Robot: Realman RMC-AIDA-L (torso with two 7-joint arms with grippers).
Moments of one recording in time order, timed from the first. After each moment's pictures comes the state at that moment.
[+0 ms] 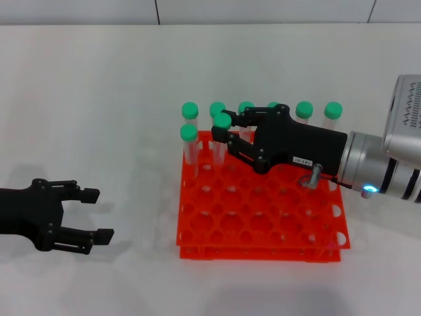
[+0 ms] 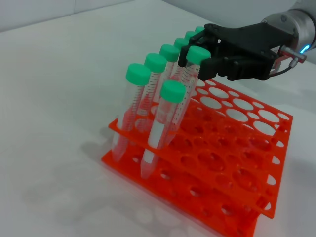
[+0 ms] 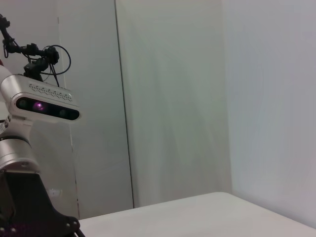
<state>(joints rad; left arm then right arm) -0.37 -2.06 0.66 1.02 2.29 1.85 -1.53 0.52 2.03 -1.90 -0.53 -0.63 -1.10 0.86</state>
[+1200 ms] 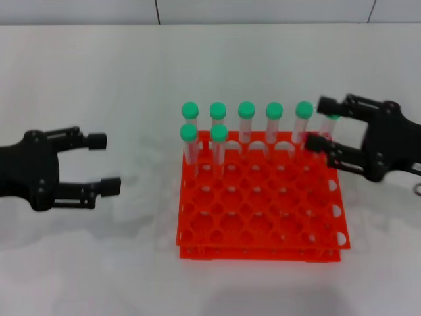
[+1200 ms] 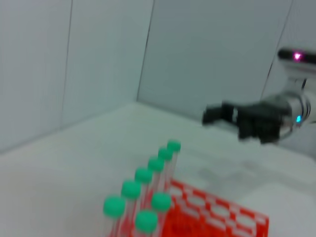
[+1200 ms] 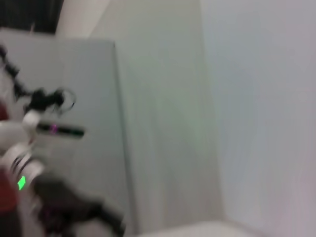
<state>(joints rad) -0.34 -2.05 0.65 1.04 1.97 1.94 -1.52 0.25 1.91 -1.52 -0.80 -1.00 -1.41 1.11</state>
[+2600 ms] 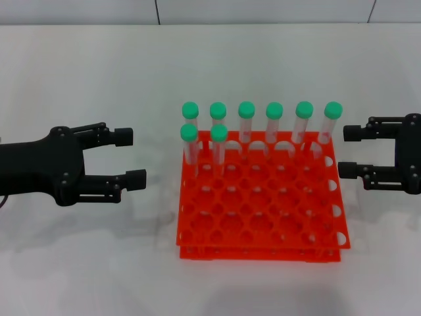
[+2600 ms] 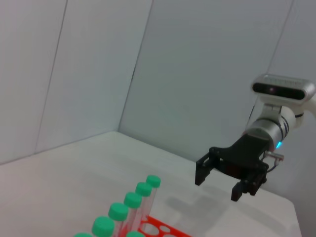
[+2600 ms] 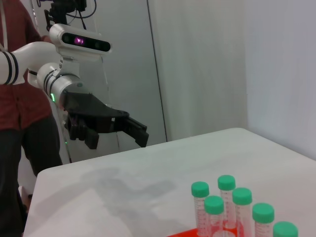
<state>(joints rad) -0.35 -2.07 0.69 0.99 1.90 1.93 -1.59 0.32 1.94 -1.12 -0.96 -1.60 -1.62 1.42</state>
